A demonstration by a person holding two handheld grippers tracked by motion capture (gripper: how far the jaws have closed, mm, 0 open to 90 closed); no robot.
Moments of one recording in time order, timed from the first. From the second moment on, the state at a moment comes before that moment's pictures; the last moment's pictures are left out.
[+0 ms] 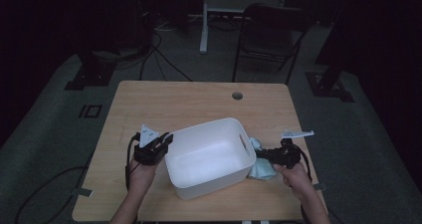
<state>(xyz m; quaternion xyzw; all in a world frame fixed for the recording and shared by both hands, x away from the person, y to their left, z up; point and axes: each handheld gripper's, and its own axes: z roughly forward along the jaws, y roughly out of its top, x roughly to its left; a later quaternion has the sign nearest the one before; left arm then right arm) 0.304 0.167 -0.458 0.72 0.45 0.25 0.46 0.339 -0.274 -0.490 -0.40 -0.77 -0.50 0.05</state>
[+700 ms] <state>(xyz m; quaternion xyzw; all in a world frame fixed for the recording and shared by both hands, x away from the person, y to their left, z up) 0.304 0.166 -0.458 0.72 0.46 0.25 0.46 0.374 -0.251 -0.516 -0.42 -0.78 -0.46 0.07</state>
